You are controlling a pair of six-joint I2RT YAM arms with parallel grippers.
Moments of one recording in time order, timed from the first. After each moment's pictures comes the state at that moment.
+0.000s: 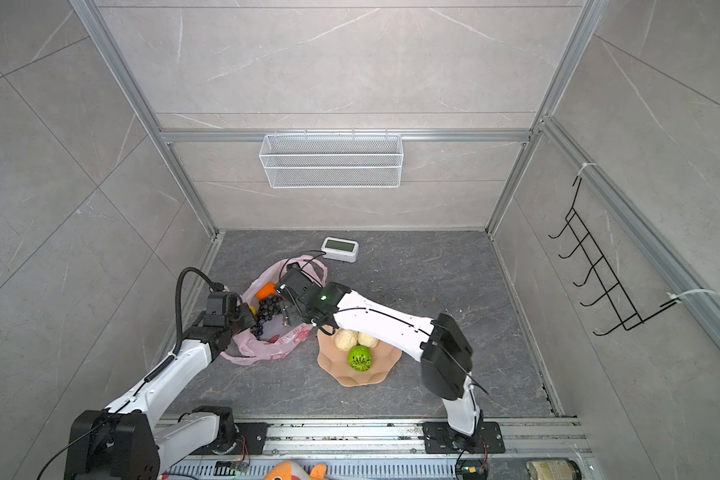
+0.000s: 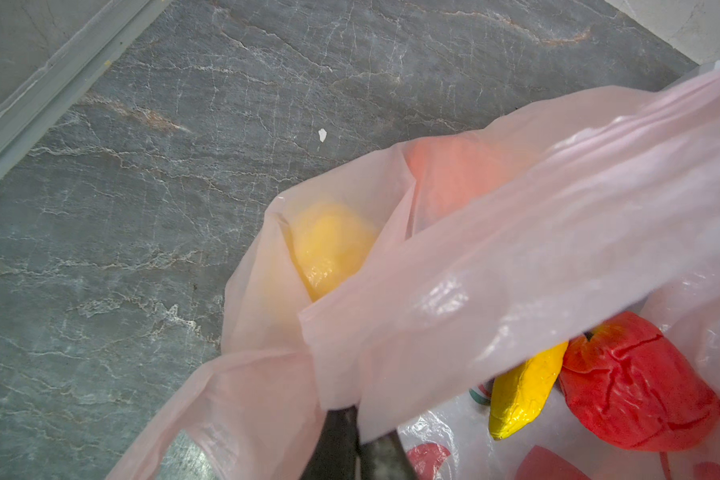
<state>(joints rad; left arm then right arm) -0.11 1.11 0.59 -0.31 -0.19 -0.51 1.04 2.03 1.87 -0.74 0.22 0.49</state>
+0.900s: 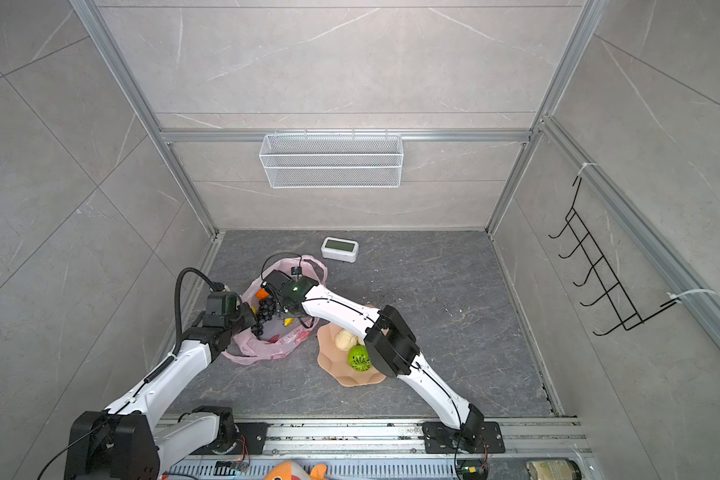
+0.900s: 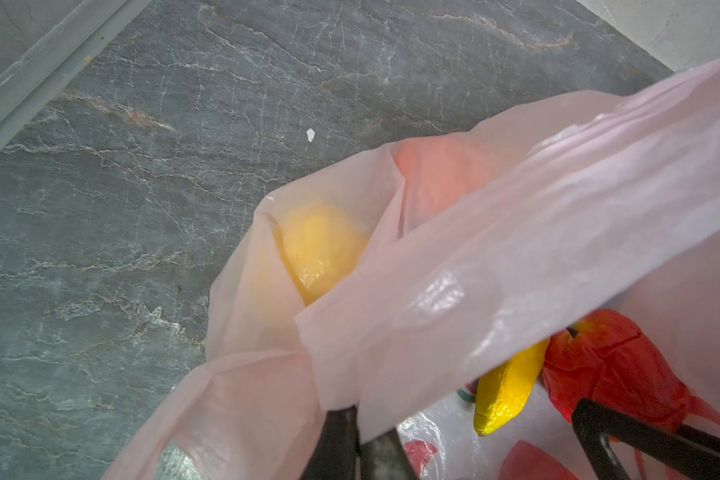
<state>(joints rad) -0.11 1.10 0.59 -0.30 -0.16 -0.53 1.00 2.45 2.28 -0.96 0.27 0.77</state>
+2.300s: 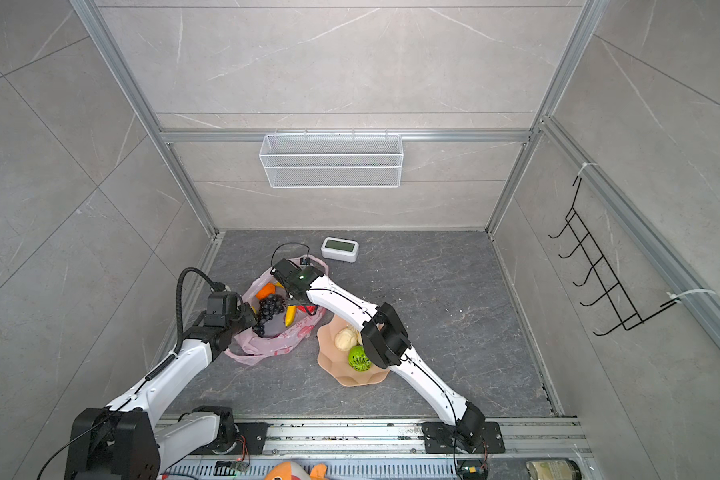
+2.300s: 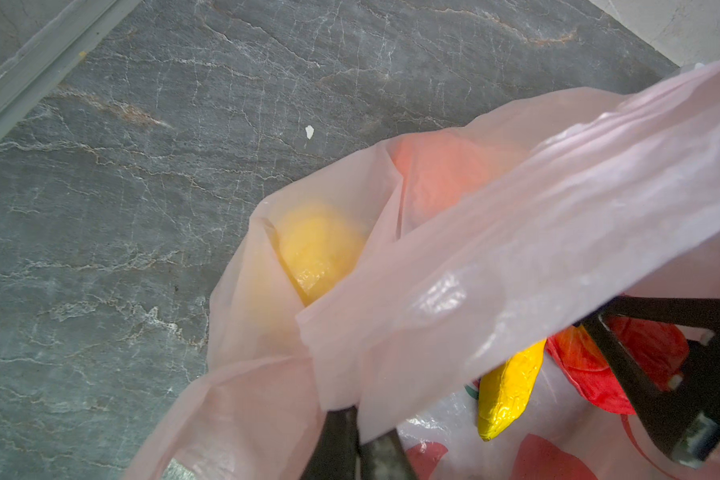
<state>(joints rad) -0.11 1.12 0.59 -0.29 -0.17 -0.53 0.91 2.64 2.55 -1.04 0.28 0.77</state>
